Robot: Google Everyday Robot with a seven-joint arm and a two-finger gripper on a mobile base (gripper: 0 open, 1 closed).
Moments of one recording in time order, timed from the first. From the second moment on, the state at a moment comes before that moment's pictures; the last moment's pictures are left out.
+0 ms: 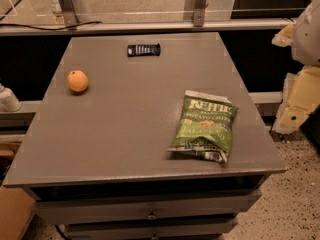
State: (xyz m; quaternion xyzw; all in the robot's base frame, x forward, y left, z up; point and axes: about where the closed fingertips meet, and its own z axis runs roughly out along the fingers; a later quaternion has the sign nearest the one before) arm 0.438 -0.217 0.976 -0.60 0.78 -0.03 0.16
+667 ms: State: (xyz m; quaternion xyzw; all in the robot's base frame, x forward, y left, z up) arm 0.445 -0.209 0.958 -0.60 0.78 -0.01 0.17
